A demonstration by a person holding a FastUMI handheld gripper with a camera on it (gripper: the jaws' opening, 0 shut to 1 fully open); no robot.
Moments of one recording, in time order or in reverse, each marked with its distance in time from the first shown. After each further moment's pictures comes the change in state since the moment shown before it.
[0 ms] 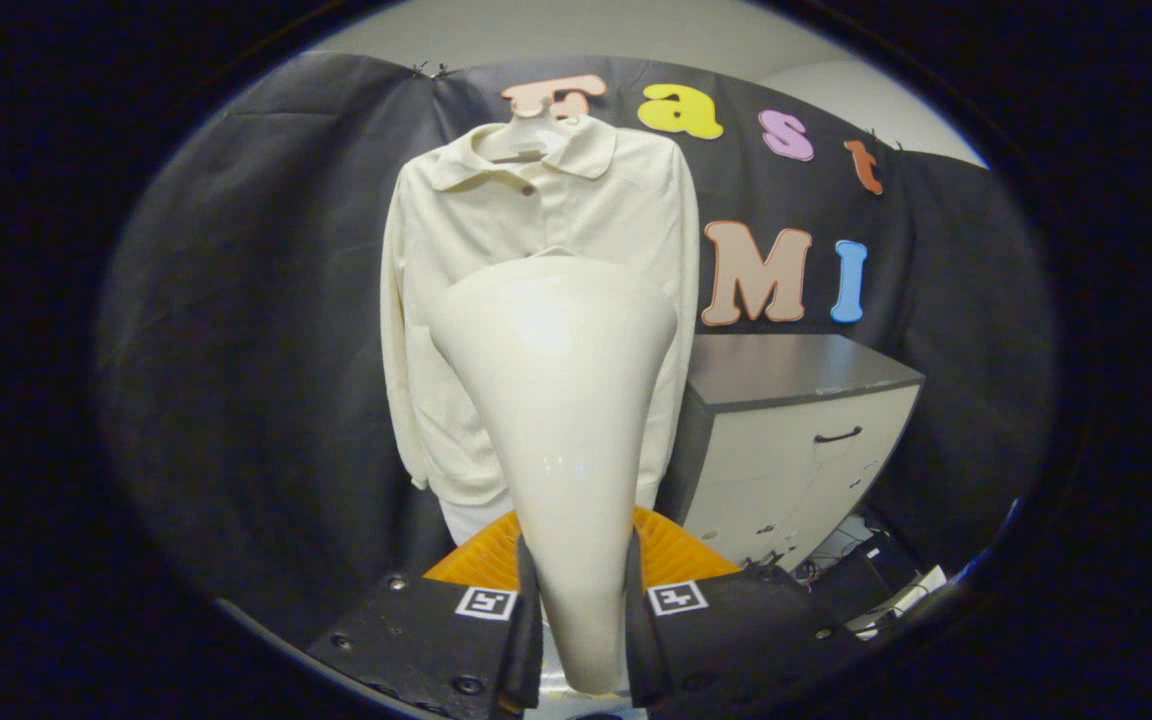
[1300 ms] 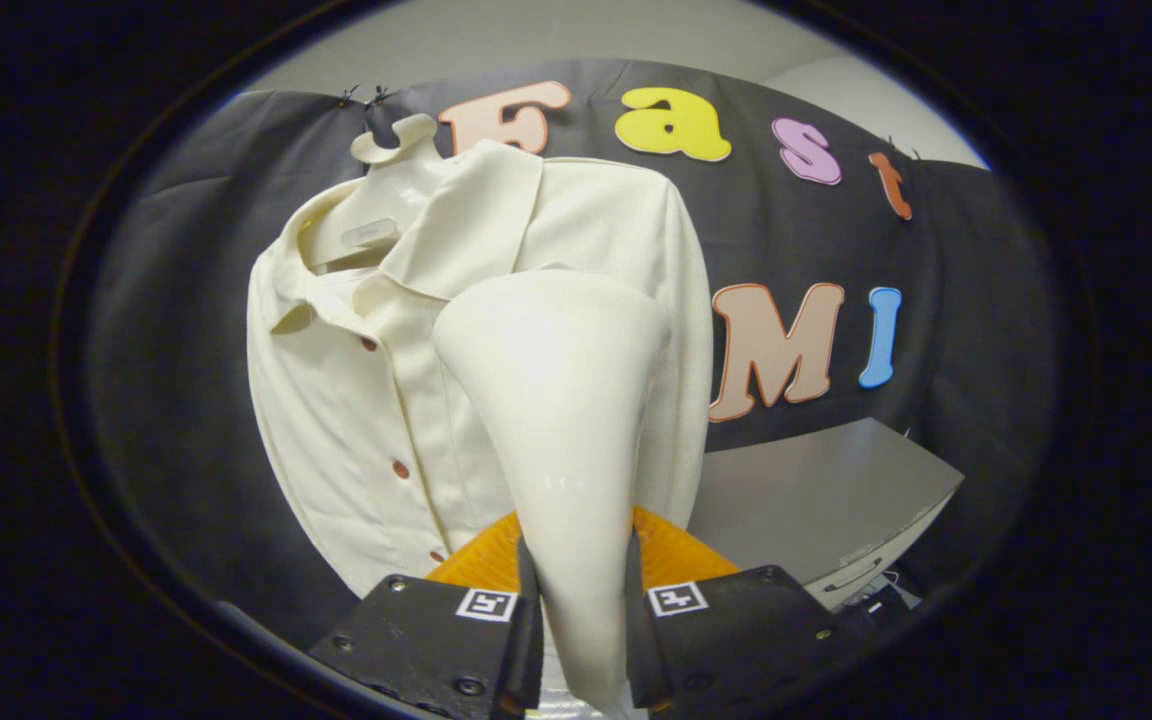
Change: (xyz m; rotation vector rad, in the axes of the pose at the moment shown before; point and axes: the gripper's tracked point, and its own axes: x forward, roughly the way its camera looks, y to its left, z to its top) arm 0.183 -0.048 0.176 0.028 -0.061 0.005
